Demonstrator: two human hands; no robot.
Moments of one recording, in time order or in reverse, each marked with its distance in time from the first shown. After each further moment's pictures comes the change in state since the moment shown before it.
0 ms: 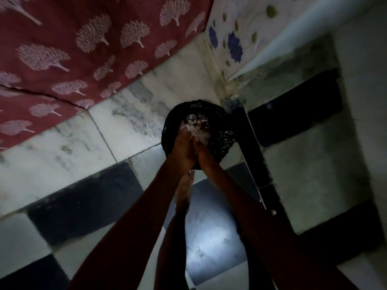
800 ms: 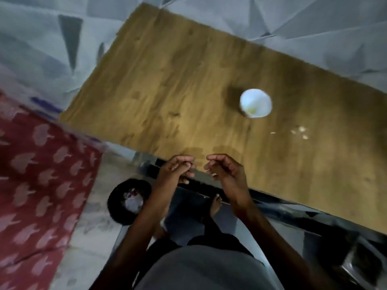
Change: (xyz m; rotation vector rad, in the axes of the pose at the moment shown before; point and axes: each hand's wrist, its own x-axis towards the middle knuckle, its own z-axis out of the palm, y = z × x) left_hand -0.556 -0.134 0.297 1.084 -0.651 0.345; right_hand -0.612 -0.094 -0.310 0.484 0.680 -0.592
